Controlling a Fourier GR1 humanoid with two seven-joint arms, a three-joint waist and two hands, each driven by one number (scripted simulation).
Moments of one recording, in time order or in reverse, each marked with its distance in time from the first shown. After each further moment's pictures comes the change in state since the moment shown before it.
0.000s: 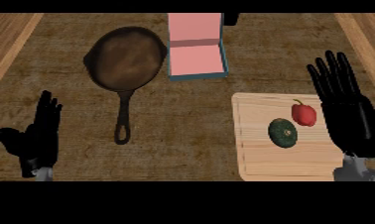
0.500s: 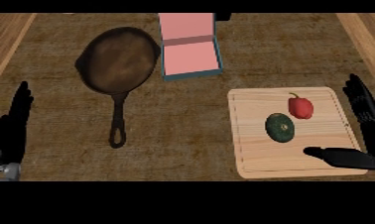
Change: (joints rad) left arm -0.035 0.204 -0.019 0.050 -0.160 -0.028 0.020; right arm 0.148 -0.224 -0.002 0.081 0.417 -0.090 -0.074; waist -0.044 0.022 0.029
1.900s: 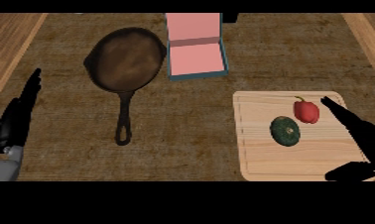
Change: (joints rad) left arm -0.111 0.022 -0.021 0.060 -0.122 -0.091 0.098; right arm -0.015 -0.195 0.149 0.143 0.495 0.149 0.096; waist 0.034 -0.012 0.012
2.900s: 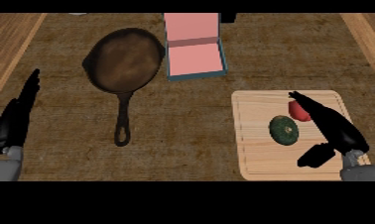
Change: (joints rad) left arm 0.010 -0.099 0.143 -0.006 -0.133 -0.107 -0.002; right arm -0.150 0.195 0.017 0.039 0.203 0.187 0.184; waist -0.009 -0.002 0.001
